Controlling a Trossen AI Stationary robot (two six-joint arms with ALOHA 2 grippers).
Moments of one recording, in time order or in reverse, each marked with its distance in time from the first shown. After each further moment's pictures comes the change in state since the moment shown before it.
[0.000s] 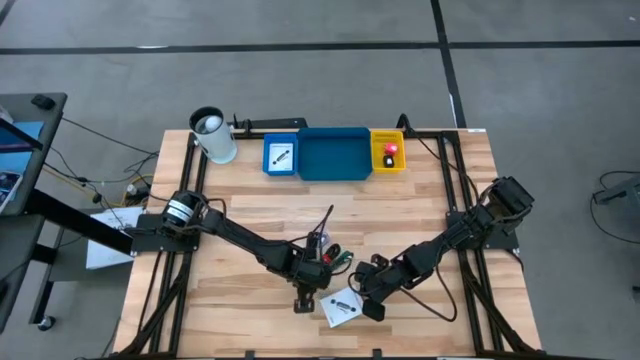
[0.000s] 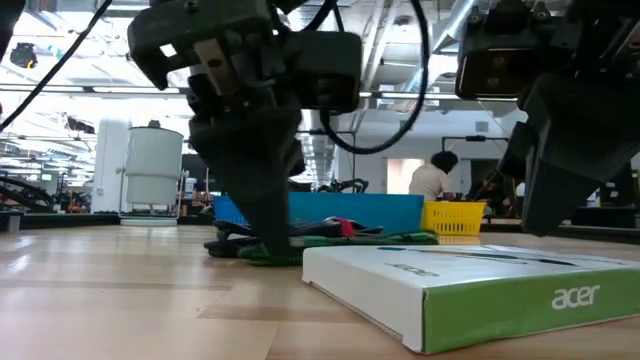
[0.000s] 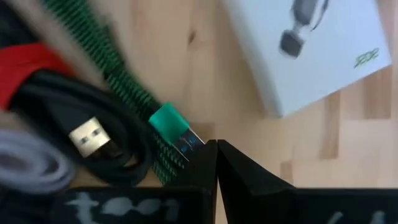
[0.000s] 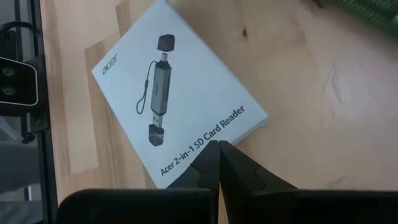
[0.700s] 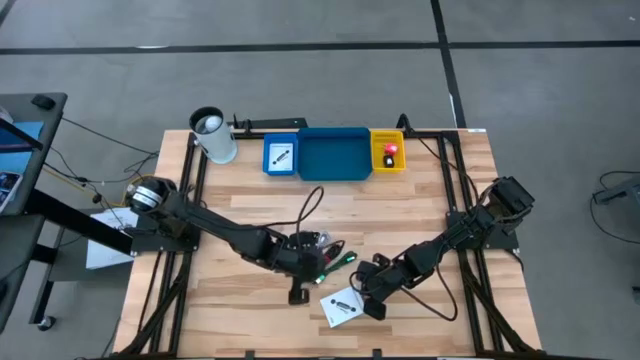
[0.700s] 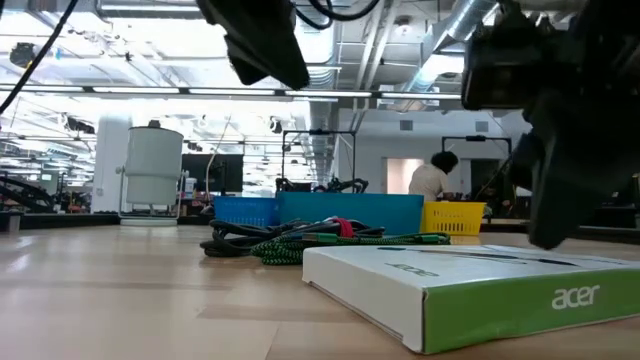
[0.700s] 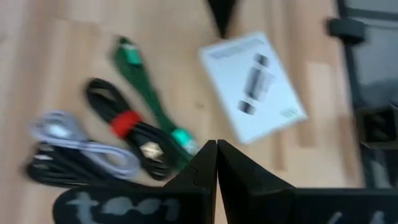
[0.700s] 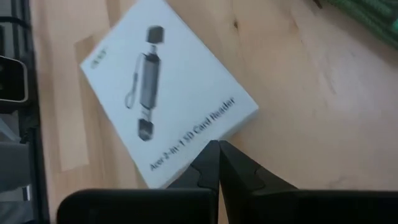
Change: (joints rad) left arm -0.026 -0.257 0.000 -0.070 -0.158 0.003; right arm 0.001 -0.002 -0.031 0.017 0.001 0.015
